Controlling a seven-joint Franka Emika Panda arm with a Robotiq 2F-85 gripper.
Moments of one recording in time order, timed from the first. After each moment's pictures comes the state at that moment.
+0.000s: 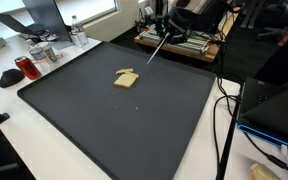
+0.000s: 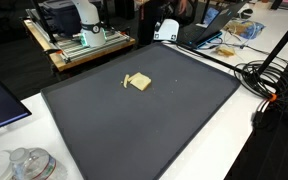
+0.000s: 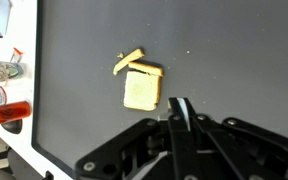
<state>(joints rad) 0.24 0.16 0.29 -2.09 -0.53 1.83 0.60</state>
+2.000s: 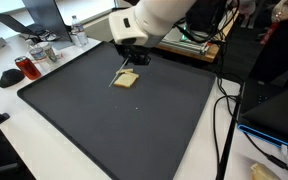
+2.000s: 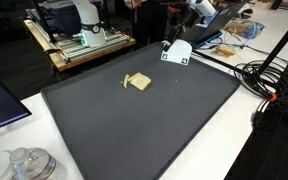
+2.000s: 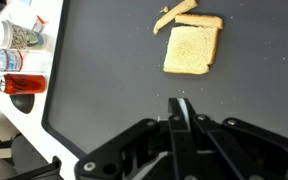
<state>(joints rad) 0.28 0.49 0.08 -1.69 -0.63 1.76 0.37</state>
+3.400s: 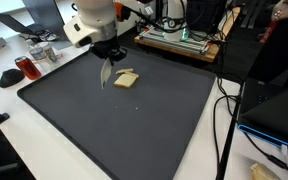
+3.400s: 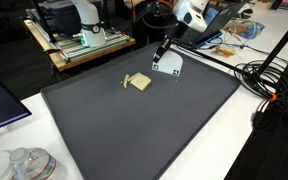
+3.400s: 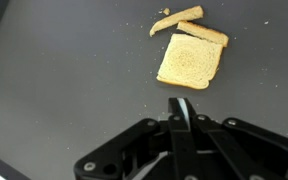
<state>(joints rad) 0.07 0.51 0.06 -1.64 -0.36 1.83 -0.15</state>
